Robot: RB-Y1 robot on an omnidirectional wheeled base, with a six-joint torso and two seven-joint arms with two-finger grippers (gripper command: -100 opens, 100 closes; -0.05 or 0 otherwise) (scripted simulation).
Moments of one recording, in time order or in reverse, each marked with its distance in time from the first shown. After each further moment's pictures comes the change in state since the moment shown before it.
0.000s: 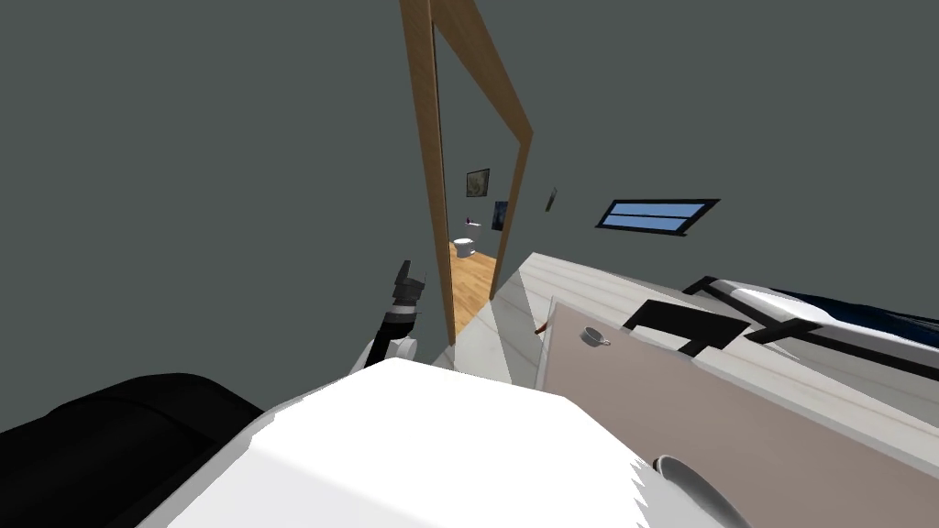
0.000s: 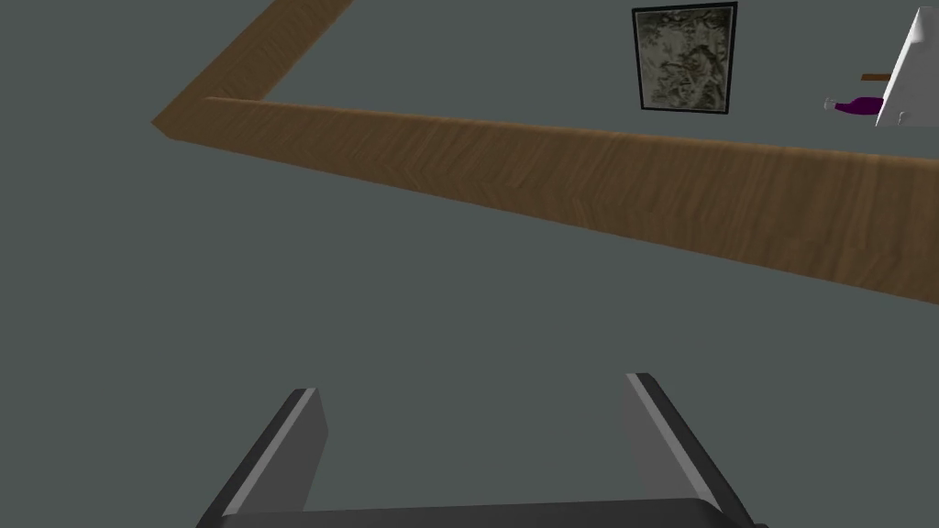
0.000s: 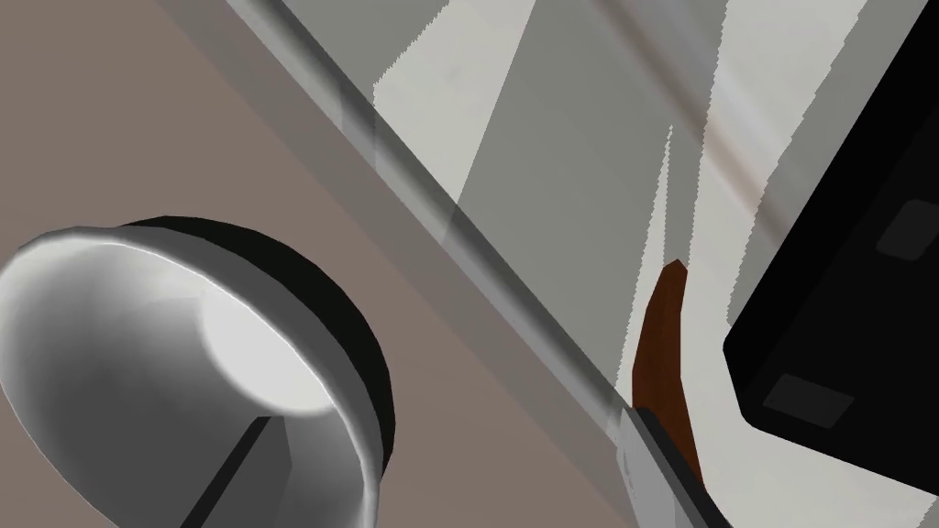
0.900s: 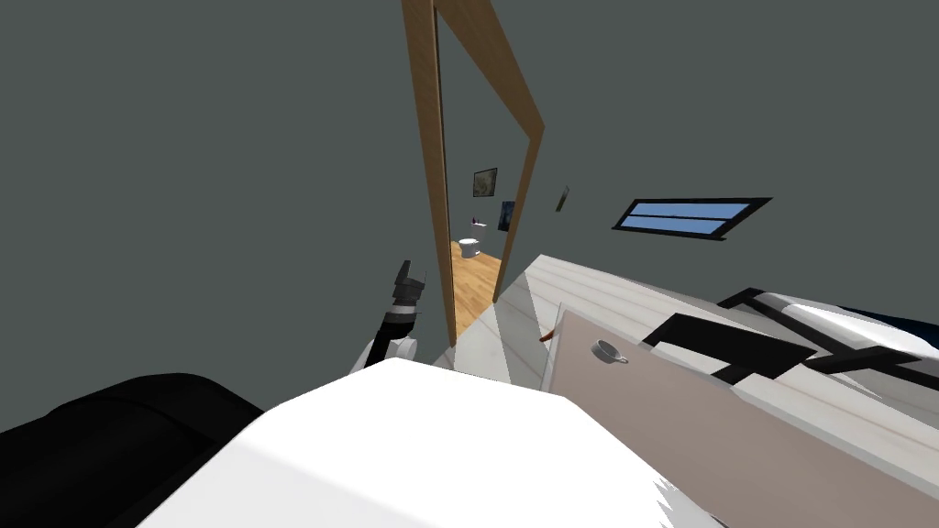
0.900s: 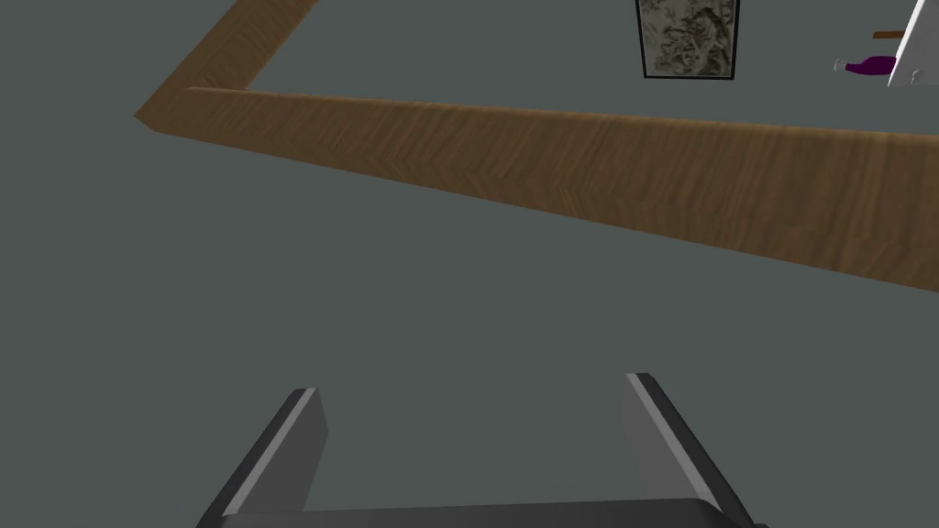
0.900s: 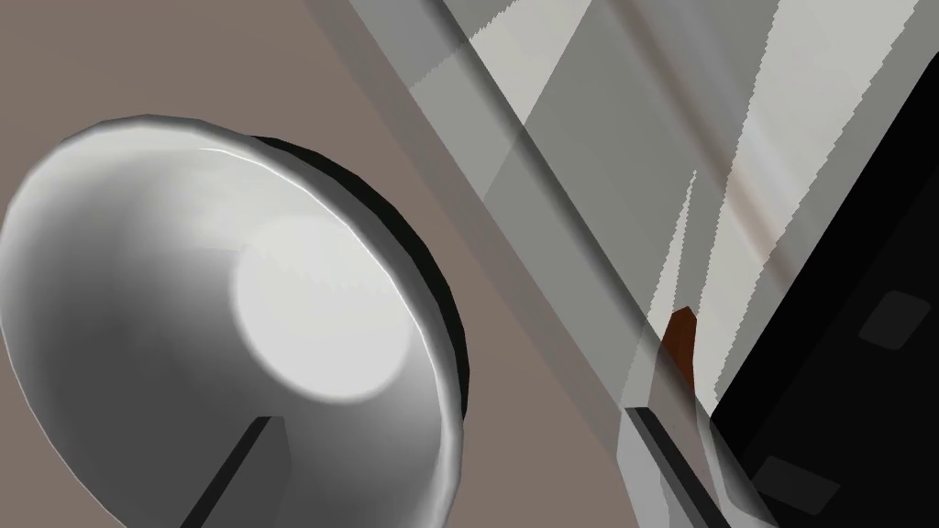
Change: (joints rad) left arm 0.000 0.000 0.000 0.000 0.000 0.000 0.000; right arm -0.053 0.037 0.011 0.123 0.102 0.012 0.026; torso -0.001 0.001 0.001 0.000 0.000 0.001
